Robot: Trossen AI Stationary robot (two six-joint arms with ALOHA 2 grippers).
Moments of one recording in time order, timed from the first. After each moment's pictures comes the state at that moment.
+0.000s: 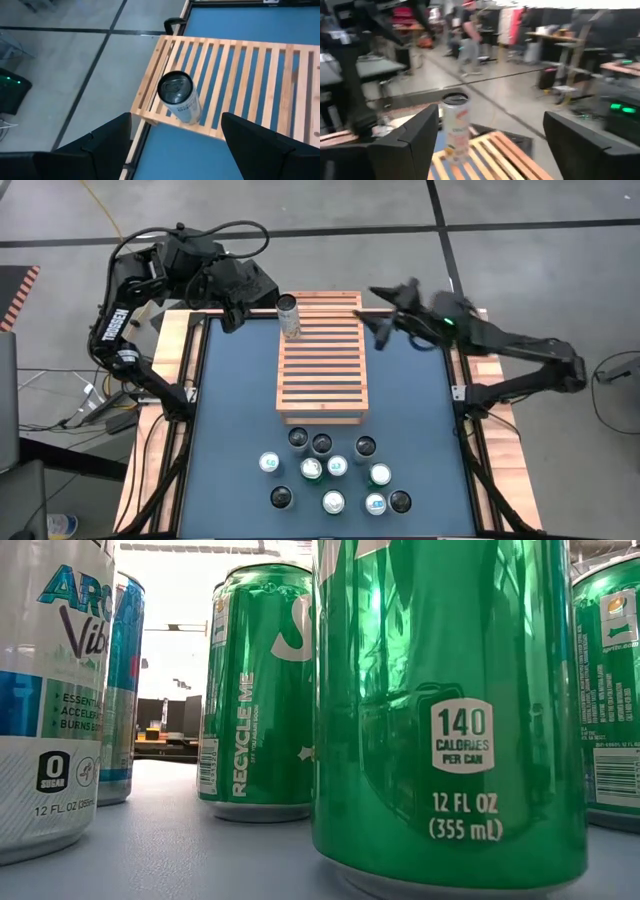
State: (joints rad) left arm 0.43 1.54 2.36 -1.44 -0.16 0.27; right arm -0.23 1.15 1.20 -0.07 0.29 -0.03
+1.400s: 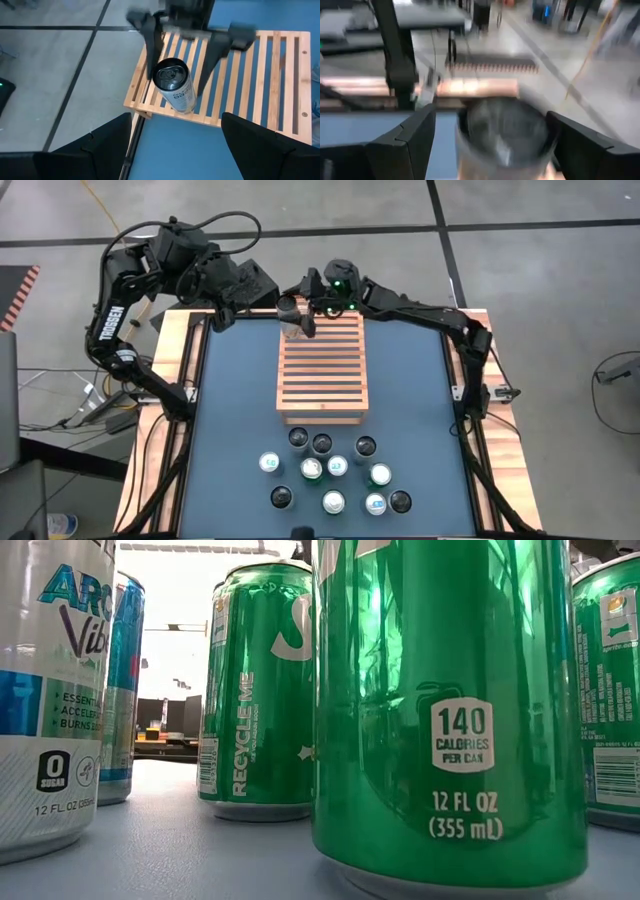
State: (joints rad) left arm 0.51 1.53 2.36 -1.49 -0.04 0.34; right arm -0.42 1.94 1.82 -0.13 -0.29 -0.17
